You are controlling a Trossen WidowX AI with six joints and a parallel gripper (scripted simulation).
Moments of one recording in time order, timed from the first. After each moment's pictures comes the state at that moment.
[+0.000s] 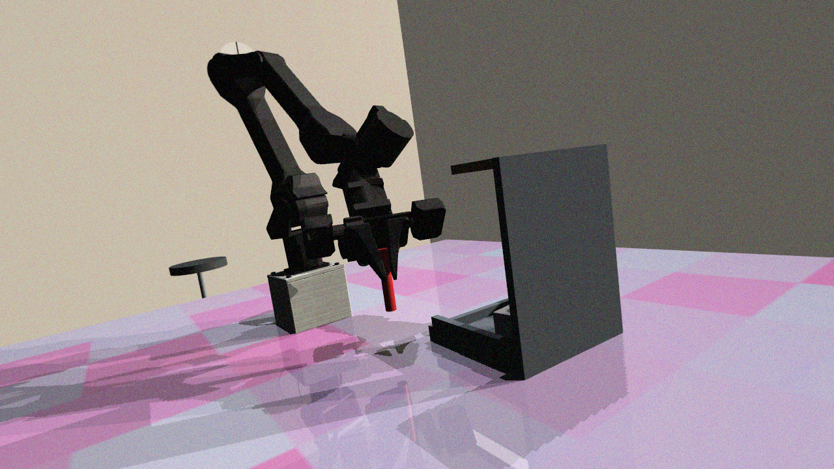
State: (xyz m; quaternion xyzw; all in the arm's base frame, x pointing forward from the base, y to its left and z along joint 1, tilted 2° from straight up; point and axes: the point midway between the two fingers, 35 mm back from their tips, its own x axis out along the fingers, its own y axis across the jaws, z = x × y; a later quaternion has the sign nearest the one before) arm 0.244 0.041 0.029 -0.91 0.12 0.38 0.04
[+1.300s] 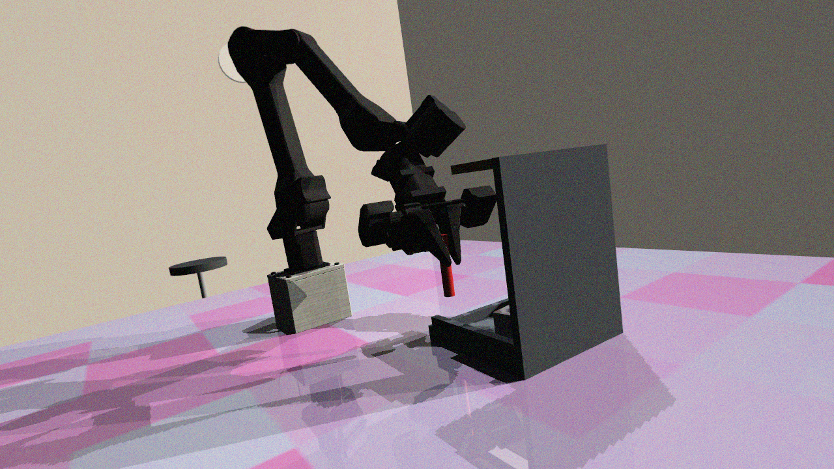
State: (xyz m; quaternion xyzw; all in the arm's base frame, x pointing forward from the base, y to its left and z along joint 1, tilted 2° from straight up) arm 0.277 0.112 0.034 -0.92 0.06 0.39 0.02
